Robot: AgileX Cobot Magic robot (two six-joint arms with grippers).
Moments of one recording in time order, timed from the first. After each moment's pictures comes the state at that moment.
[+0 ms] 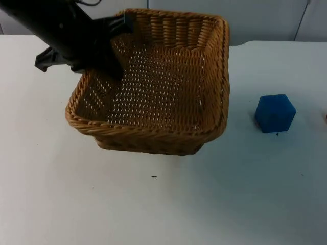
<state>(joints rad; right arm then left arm) -0.01 0.22 -0.65 0.00 1.12 0.05 -0.24 1.98 -1.32 -0.80 0.66 0.37</state>
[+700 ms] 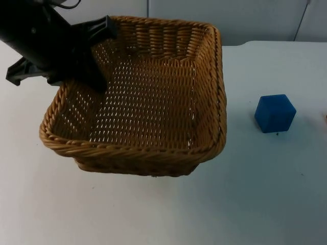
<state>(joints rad) -0.01 0.22 -0.65 0.04 1.12 0.00 -0.24 1.81 -1.12 -0.77 0.64 0.31</state>
